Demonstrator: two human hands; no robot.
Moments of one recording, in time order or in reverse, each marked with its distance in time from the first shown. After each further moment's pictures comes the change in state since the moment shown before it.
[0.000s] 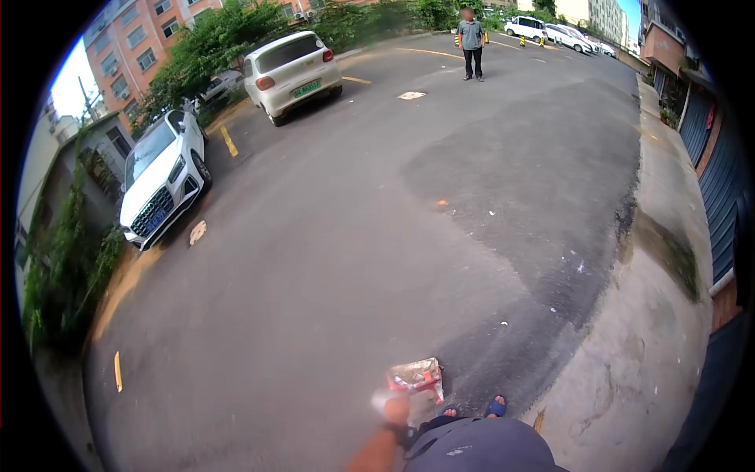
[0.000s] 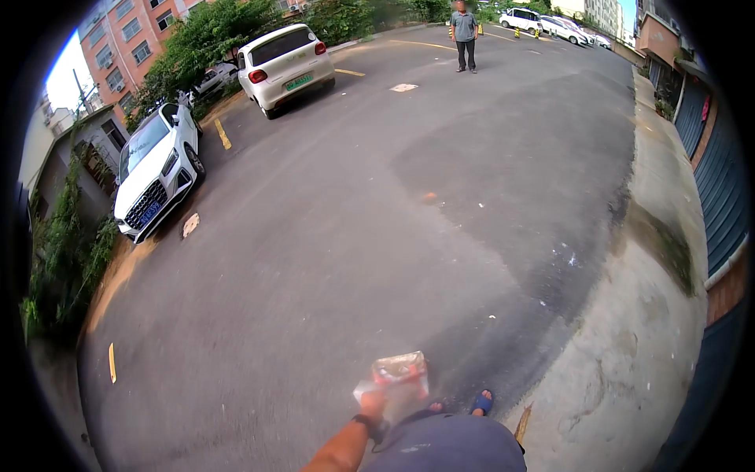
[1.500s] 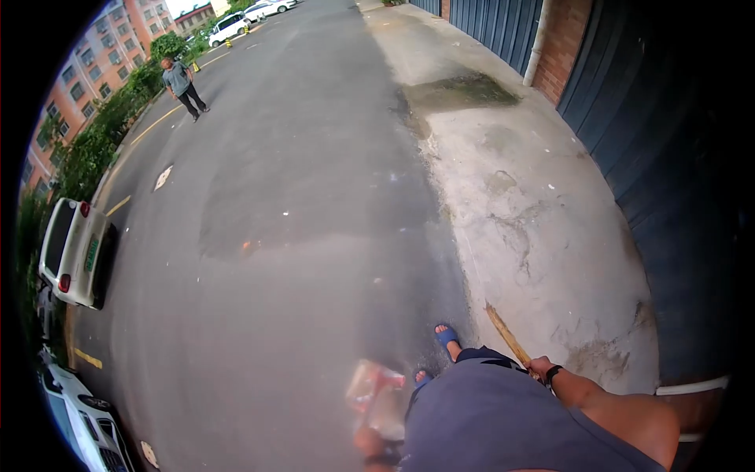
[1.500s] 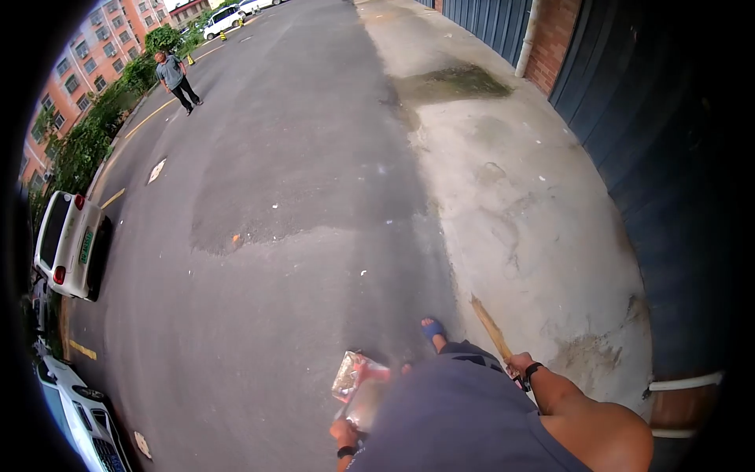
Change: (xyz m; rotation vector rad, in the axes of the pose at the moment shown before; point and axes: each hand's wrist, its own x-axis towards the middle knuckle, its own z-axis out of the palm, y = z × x) left_hand 0.031 -0.038 0.023 0.212 0.004 0.334; right_hand -0.052 0.111 0.082 0.782 0.190 0.495
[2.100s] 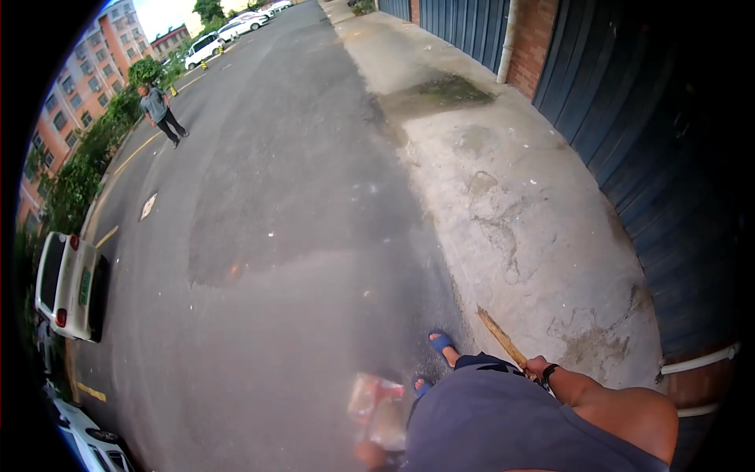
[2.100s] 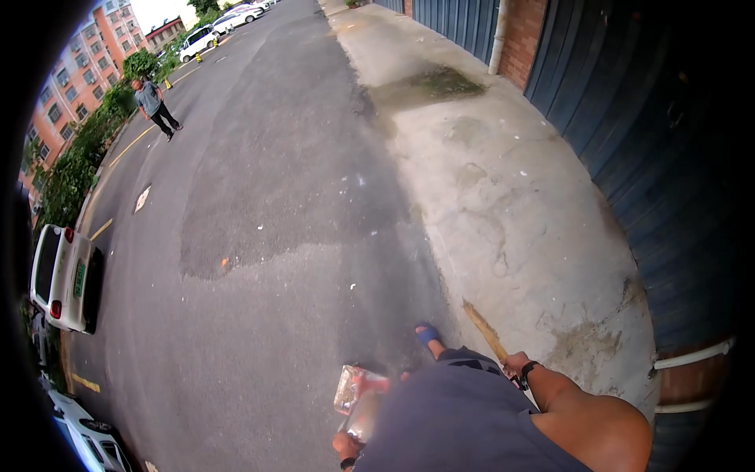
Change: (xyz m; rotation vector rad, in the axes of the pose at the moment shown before) left_hand 0.016 -0.004 0.009 0.113 -0.199 -0.120; right_hand 0.025 0.015 -0.004 0.057 -0.032 0.011
